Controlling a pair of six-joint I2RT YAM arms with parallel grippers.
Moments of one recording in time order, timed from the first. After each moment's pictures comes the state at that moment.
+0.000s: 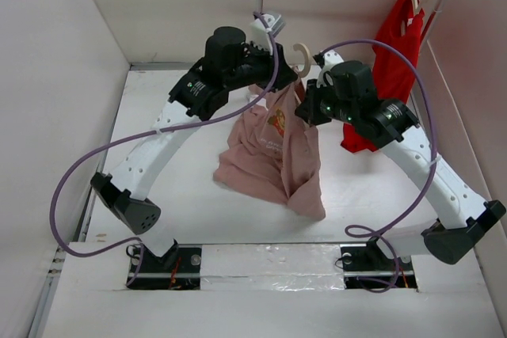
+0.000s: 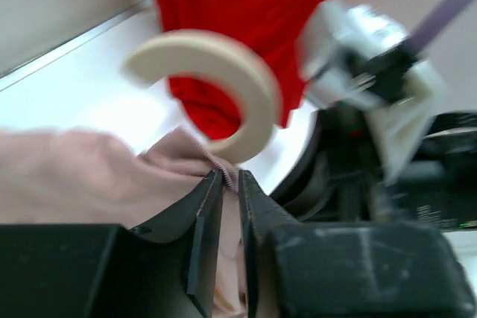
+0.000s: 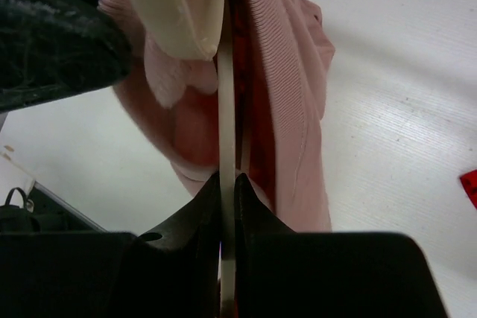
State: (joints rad) left arm -0.69 1.64 1.98 -0.53 0.37 -0.27; right arm 0.63 1.34 1.61 -0.78 -0.02 0.34
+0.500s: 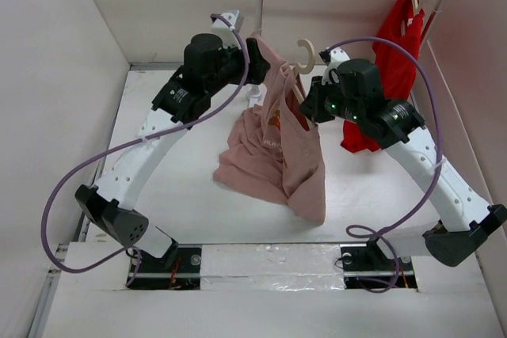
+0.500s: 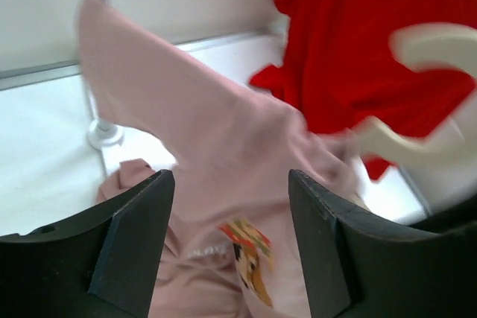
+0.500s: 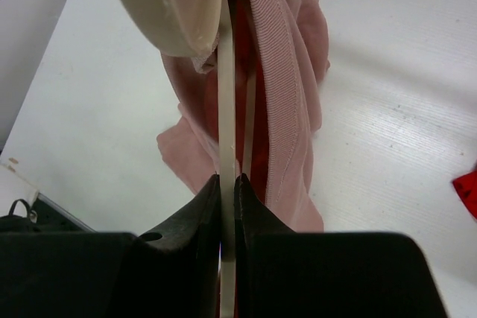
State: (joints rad) left arm -0.63 1.48 1.74 -0.46 -0.01 -0.33; right arm 0.61 1.33 1.62 -0.77 -0.02 0.34
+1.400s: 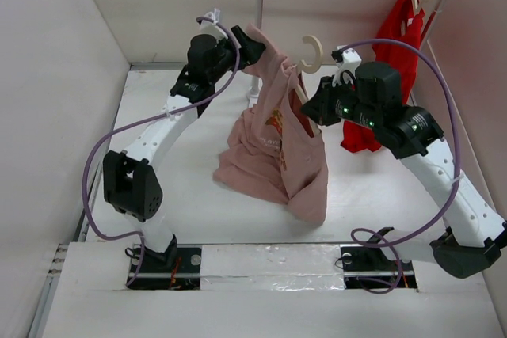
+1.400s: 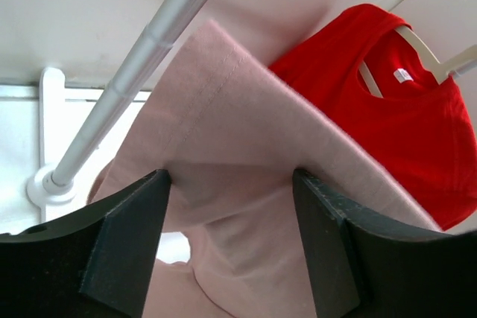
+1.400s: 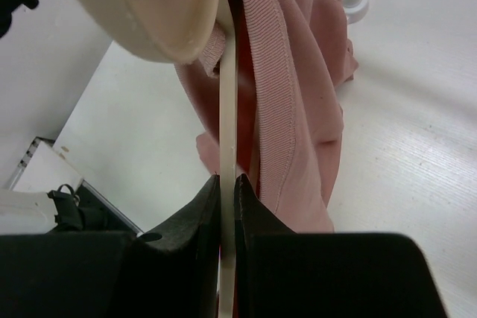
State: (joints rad) left arm -0.42 1.71 1.64 0.01 0.14 -0.67; right arm 0.61 1.24 1.62 -0.76 -0.12 0.35
